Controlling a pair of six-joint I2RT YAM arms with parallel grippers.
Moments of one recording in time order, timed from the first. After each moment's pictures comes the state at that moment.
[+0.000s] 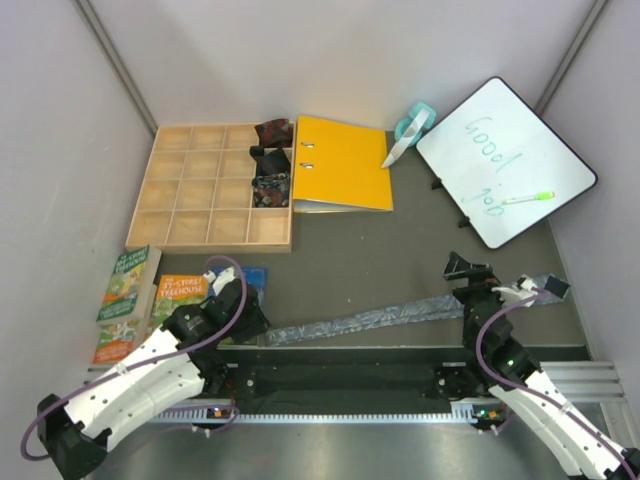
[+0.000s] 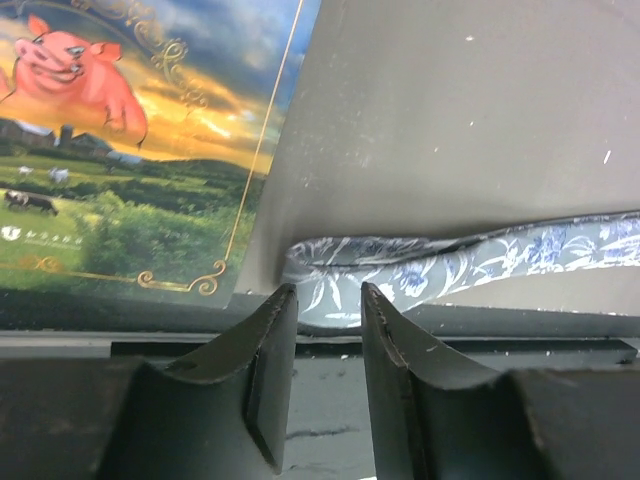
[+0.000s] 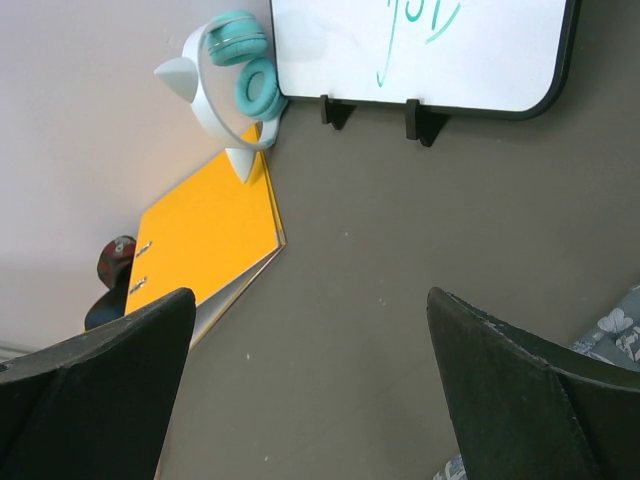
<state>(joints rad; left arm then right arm) -0.75 0.63 0.46 -0.86 -0.17 -1.13 0.66 0.01 0.04 -0.12 0.90 0.92</state>
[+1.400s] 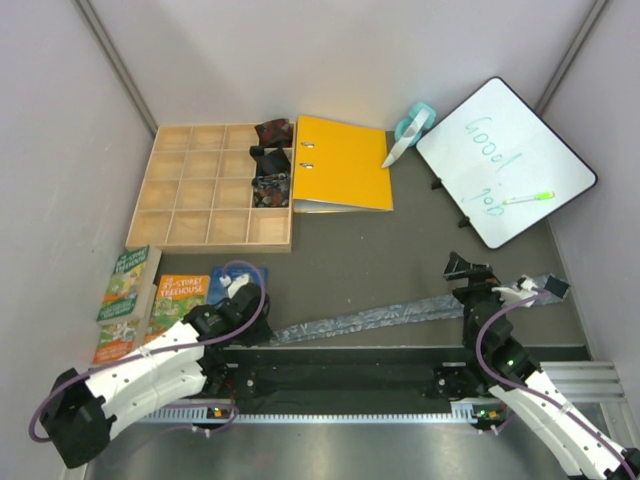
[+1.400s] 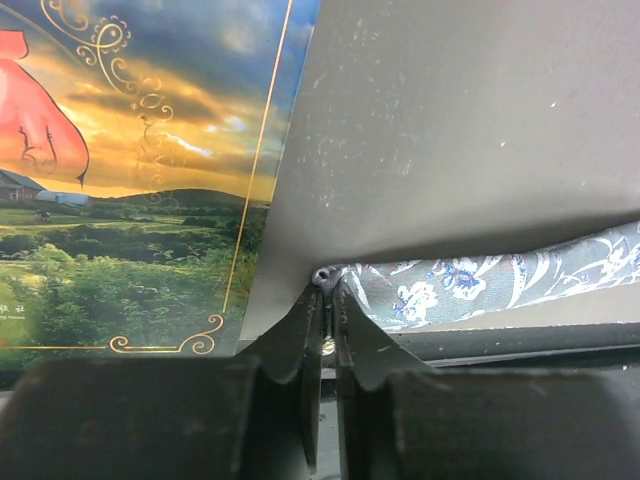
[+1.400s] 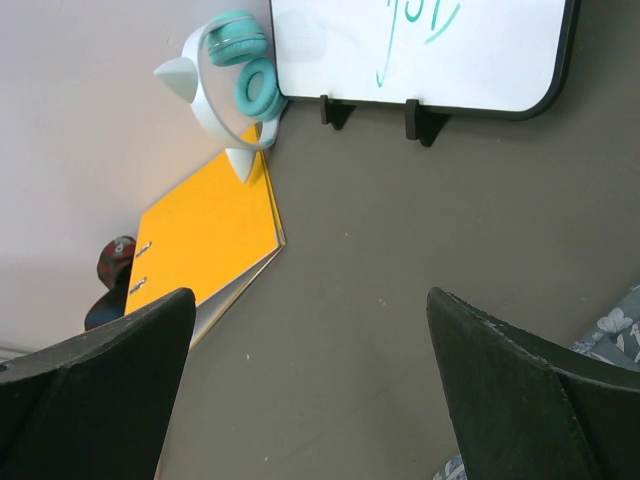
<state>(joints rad) -0.76 0.76 0.33 -0.67 -0.11 -1.07 0.66 0.01 0.04 -0.12 0.90 0.92</state>
